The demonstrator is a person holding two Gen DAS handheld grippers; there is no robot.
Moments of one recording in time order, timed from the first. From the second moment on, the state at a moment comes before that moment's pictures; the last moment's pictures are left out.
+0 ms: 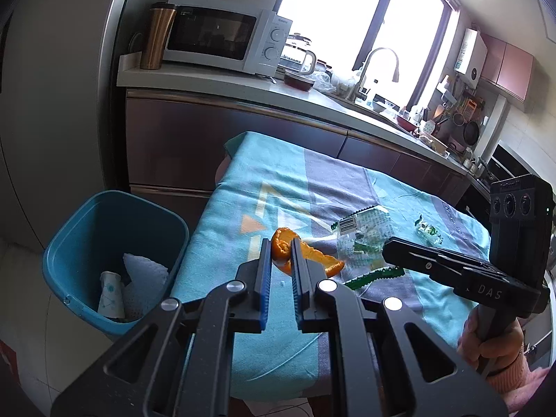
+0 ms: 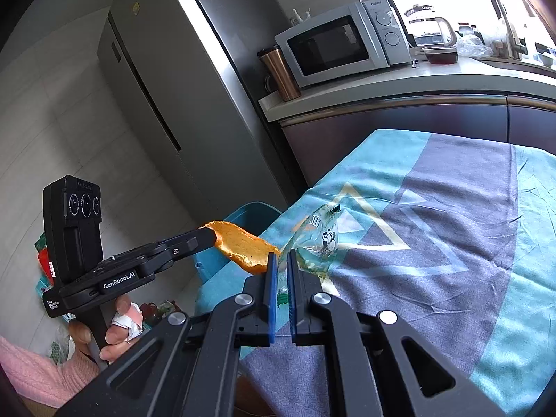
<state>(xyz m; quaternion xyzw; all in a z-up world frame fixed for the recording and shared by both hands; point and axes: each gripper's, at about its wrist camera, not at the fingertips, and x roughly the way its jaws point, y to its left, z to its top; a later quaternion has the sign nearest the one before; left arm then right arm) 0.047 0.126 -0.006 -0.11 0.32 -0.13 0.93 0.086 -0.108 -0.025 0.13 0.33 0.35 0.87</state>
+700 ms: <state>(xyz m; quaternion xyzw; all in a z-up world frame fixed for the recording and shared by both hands) 0.041 0.172 -0.003 -0.13 0.30 -0.08 0.94 0.098 -0.066 -0.019 0.11 0.33 0.39 0.85</state>
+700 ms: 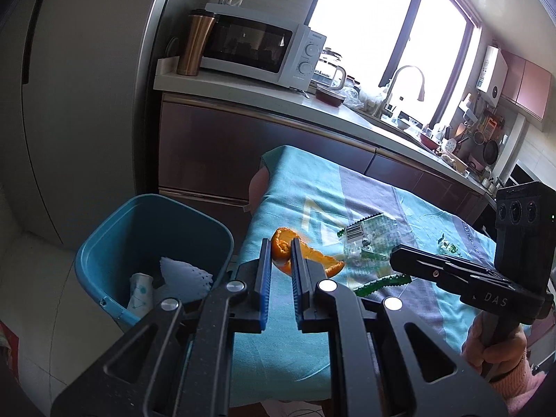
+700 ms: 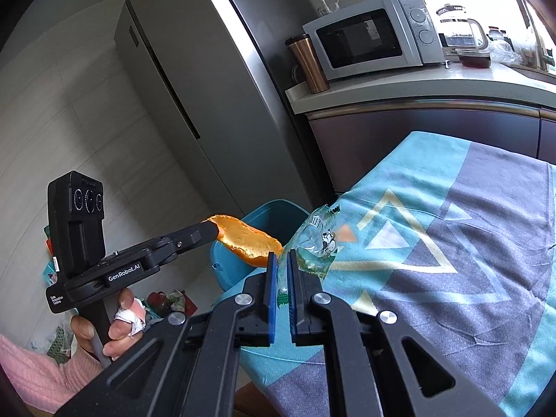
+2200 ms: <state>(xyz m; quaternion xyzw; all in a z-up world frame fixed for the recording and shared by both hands) 0.040 0.248 -0.025 -0.16 0.32 0.02 0.93 0.139 0.036 -0.025 0.07 0.36 0.45 0.82</state>
